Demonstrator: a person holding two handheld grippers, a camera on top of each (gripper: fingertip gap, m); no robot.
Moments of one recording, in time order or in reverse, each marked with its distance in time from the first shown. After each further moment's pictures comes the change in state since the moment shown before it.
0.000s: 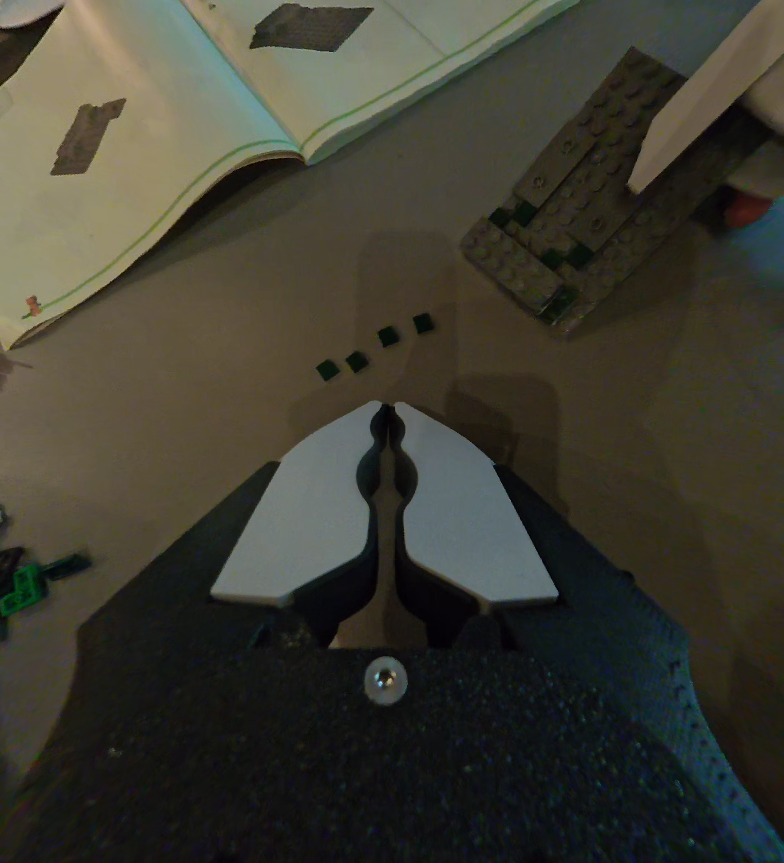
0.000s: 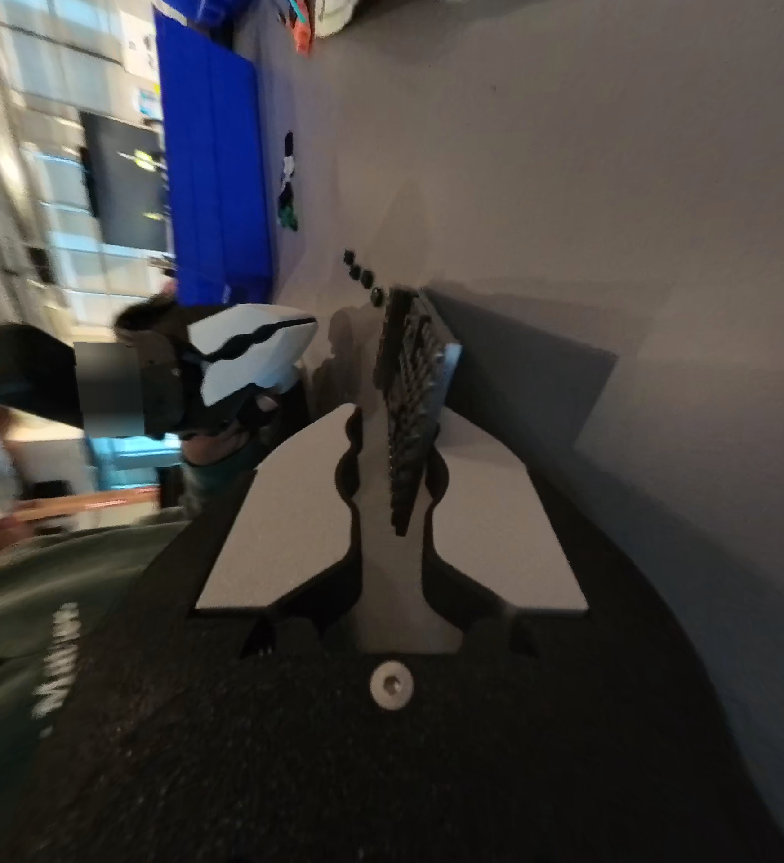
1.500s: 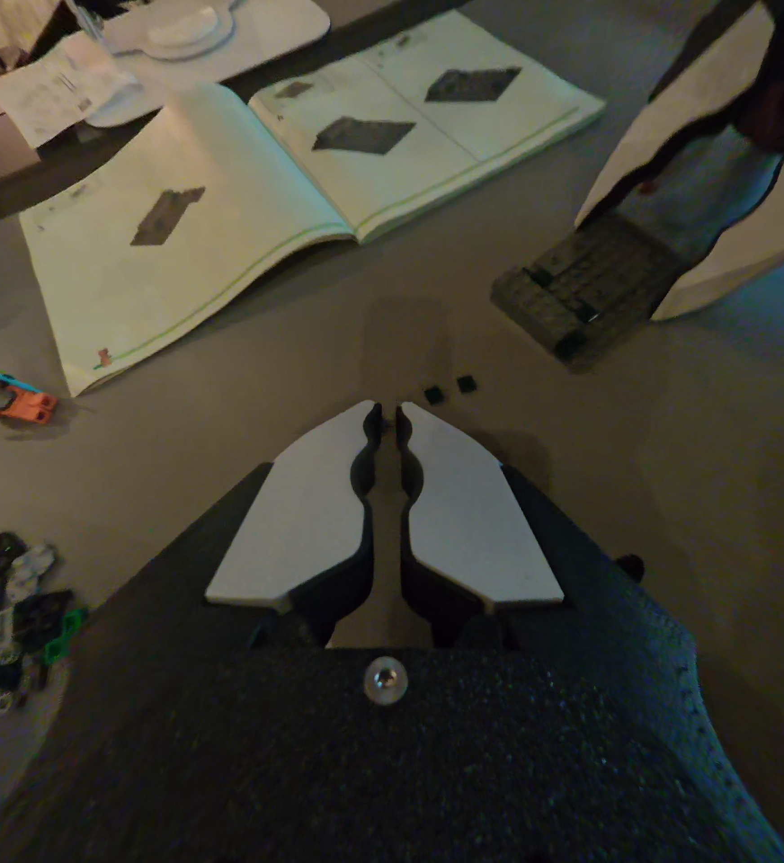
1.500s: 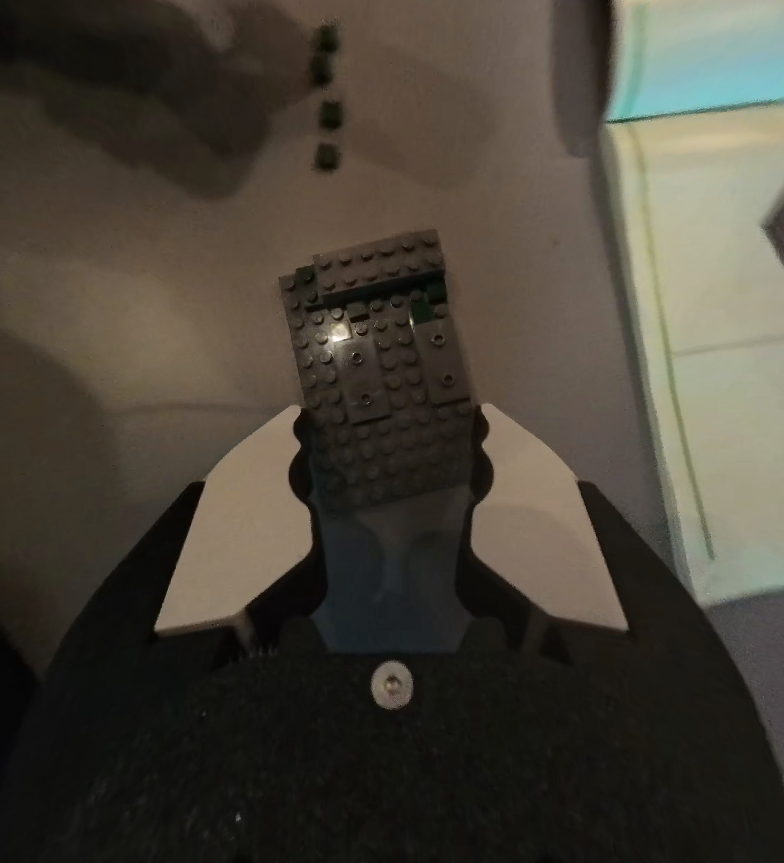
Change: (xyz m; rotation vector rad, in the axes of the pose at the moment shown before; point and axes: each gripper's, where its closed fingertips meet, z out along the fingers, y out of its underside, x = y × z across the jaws) left arm -0.023 -0.025 0.001 0.132 -0.009 -0.025; right arm 0.039 -0.013 -0.006 -0.270 0.464 -1.164
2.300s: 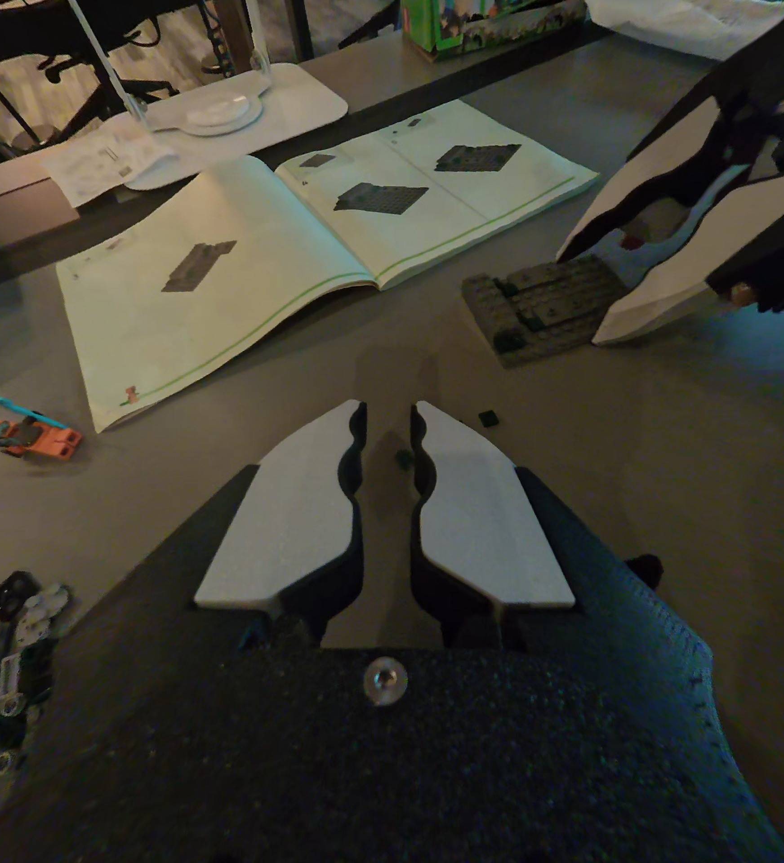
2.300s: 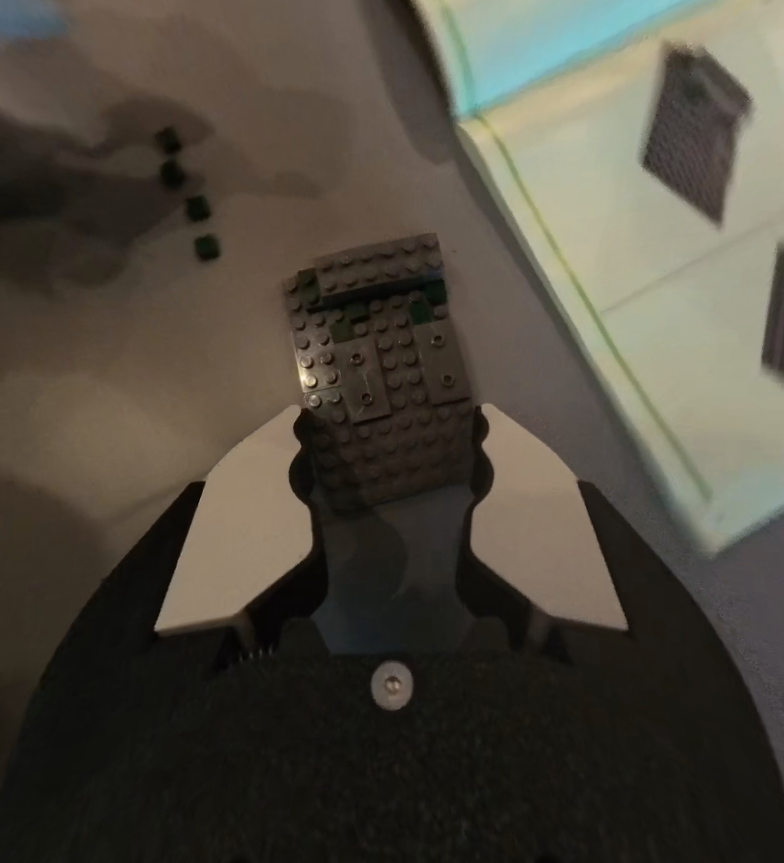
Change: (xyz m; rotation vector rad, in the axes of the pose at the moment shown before) left arm -0.013 -0.013 0.003 0.117 0.010 -0.002; right arm 0.024 -0.010 0.009 0.013 0.167 0.321
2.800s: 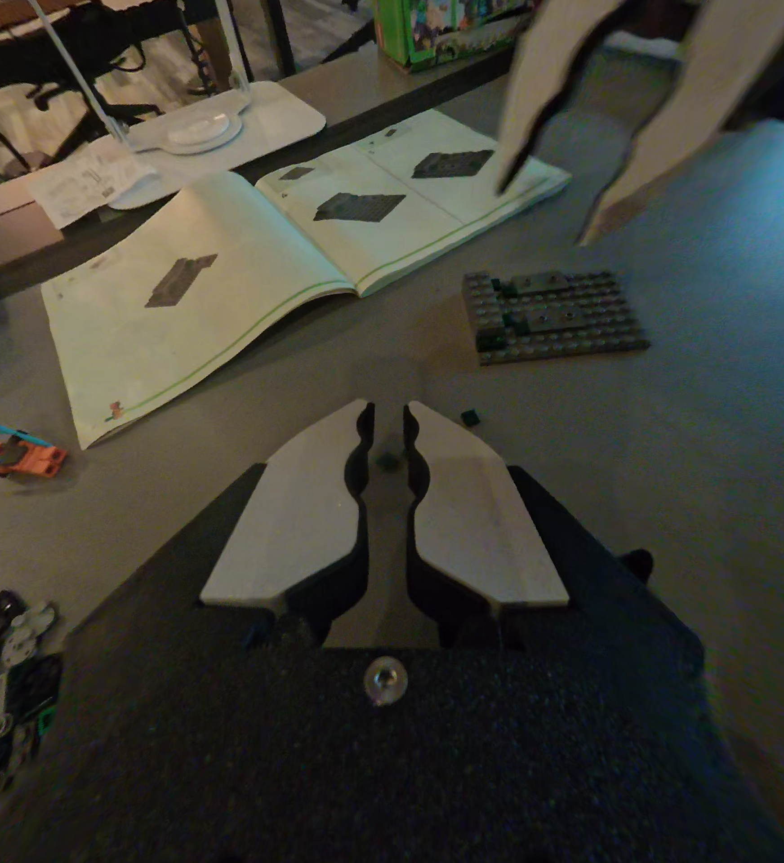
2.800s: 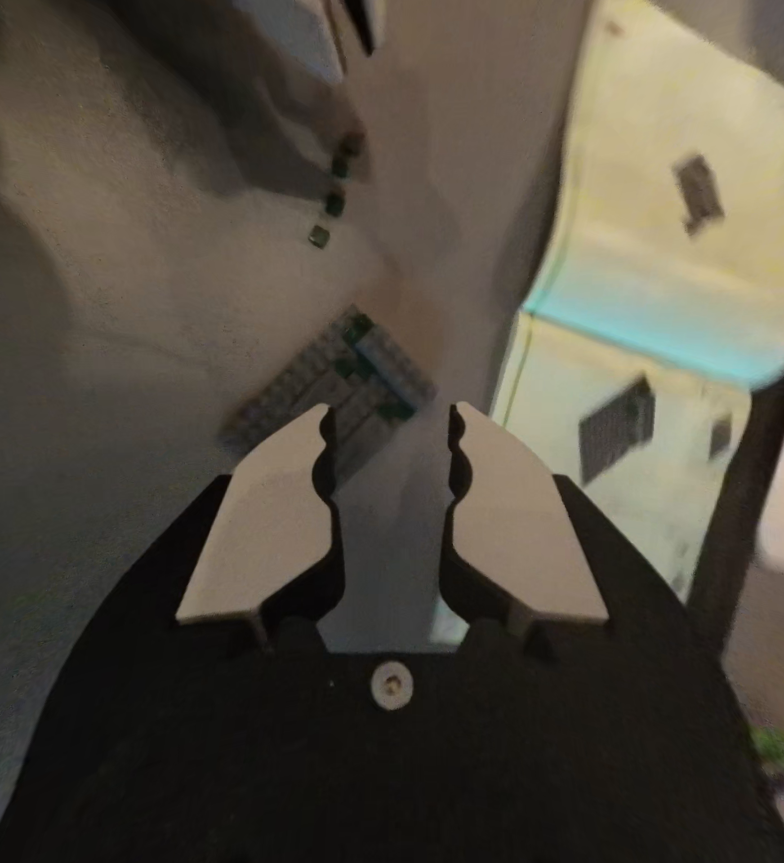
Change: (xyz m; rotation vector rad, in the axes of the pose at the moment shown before) left arm 0.009 -0.001 0.000 0.018 0.023 0.037; right arm -0.002 -0.051 -0.022 -0.103 -0.248 -0.810
